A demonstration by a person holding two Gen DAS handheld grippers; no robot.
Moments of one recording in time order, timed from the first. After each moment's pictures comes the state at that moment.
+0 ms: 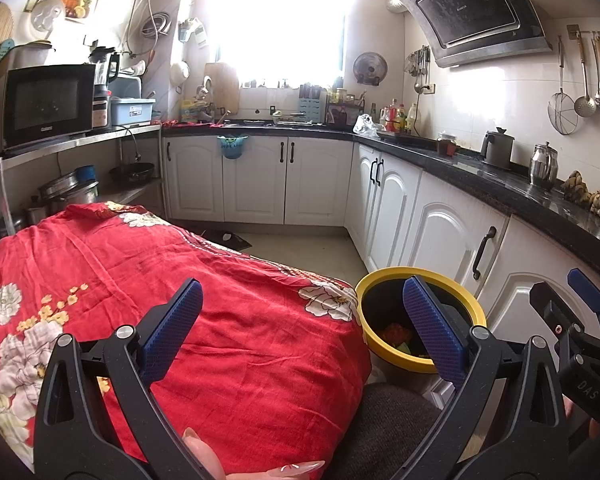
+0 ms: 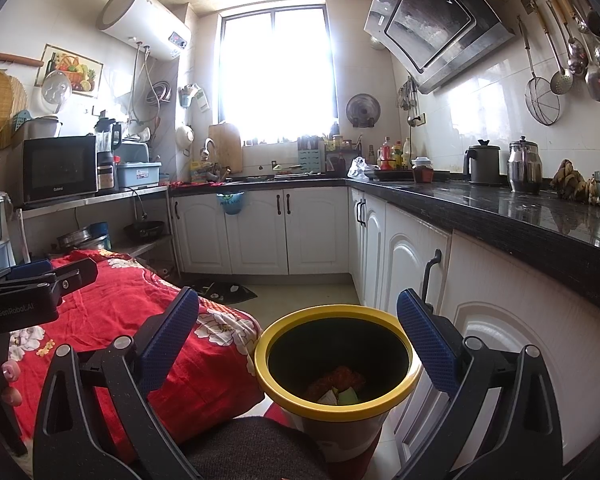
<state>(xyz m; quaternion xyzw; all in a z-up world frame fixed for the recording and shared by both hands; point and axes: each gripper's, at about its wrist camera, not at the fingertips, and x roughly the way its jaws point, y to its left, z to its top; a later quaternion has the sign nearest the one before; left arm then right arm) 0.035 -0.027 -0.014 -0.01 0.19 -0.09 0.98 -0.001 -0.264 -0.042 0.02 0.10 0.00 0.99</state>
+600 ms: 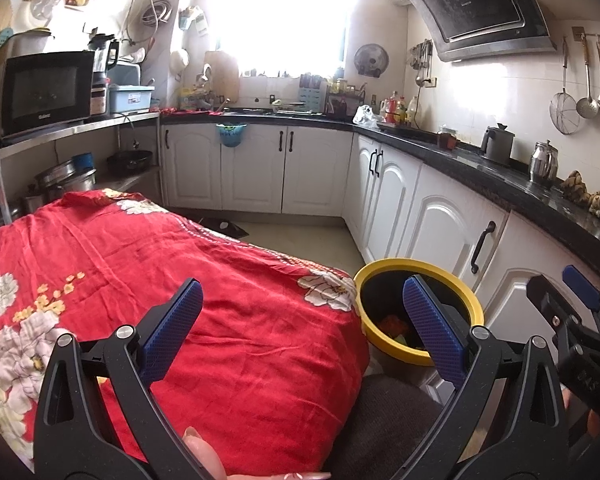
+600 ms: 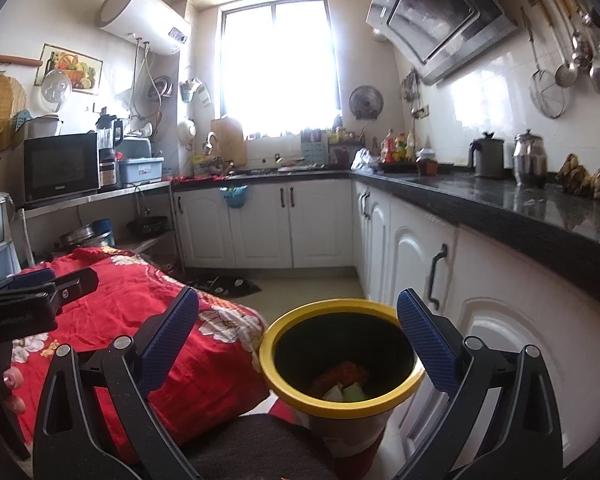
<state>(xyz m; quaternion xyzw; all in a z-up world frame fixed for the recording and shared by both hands) 0.038 -0.020 -0.015 -0.02 0.21 -0.09 0.97 0.006 -0.264 -0.042 0.03 0.12 0.01 0.99</state>
